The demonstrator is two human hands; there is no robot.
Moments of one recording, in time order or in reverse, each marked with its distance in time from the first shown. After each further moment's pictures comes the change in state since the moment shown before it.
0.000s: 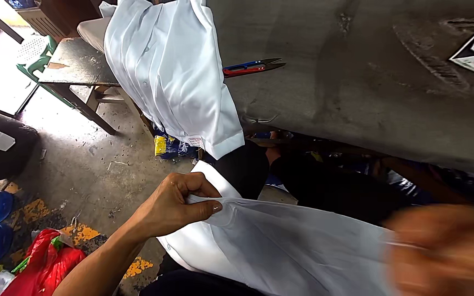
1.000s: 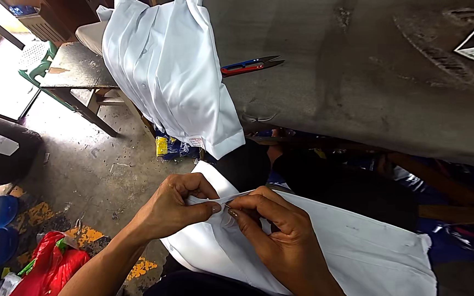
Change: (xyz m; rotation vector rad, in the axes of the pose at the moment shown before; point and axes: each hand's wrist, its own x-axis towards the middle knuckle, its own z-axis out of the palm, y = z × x) left_hand -0.002 -0.003 0.000 -0.048 0.014 0.006; right_hand 0.018 0.096 0.079 -0.533 -0.097 -0.136
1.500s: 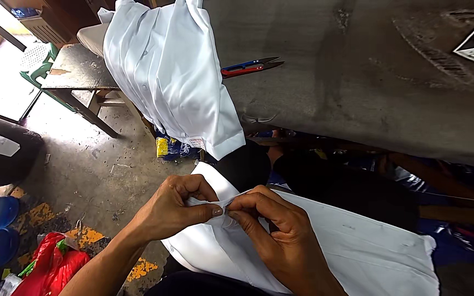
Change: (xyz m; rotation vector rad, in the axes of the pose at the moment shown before) left_hand -0.001 0.003 -0.001 -0.013 -0.018 -0.009; right_hand 0.004 -0.002 -0.001 0.007 -0.039 -0.012
